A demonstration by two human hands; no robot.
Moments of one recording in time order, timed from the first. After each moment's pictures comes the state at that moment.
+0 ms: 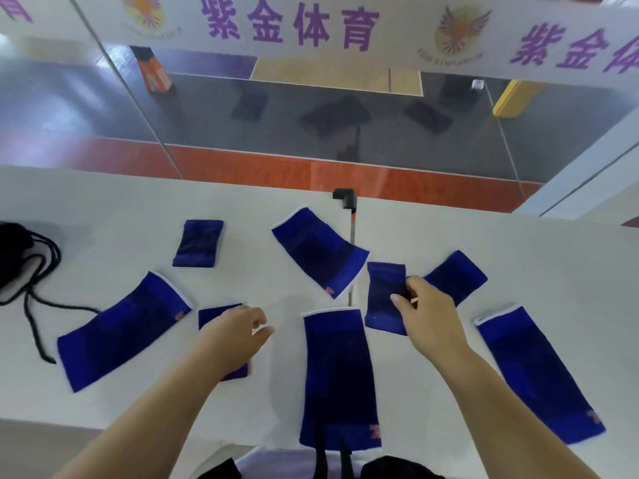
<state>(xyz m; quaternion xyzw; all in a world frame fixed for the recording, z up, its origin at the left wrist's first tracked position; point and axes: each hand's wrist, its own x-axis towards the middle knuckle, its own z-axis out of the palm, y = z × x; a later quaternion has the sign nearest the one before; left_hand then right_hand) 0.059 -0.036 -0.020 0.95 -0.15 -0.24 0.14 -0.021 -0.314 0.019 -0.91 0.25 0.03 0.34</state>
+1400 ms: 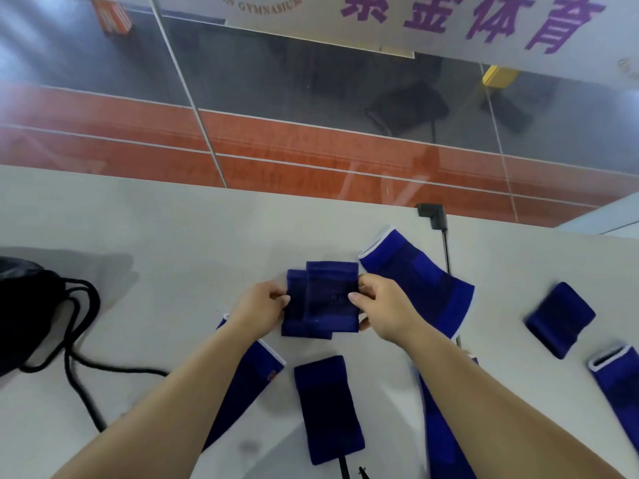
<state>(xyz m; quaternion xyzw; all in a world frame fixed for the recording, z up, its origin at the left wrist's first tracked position) 0.246 0.070 -0.082 0.84 0.03 -0.38 0.39 0.169 -0.128 -0.016 -0.78 0.23 0.20 0.54</state>
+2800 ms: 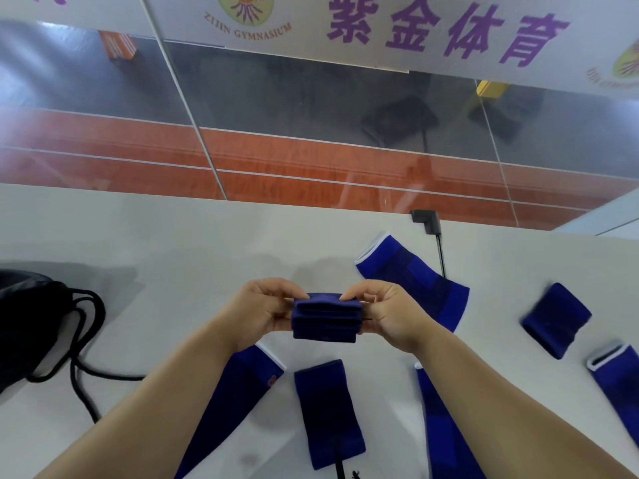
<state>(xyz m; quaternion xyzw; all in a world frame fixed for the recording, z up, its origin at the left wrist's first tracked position) 0.241 0.074 -0.008 0.57 0.03 -0.46 0.68 0.163 -0.133 0.004 -0.63 0.22 0.22 0.71</state>
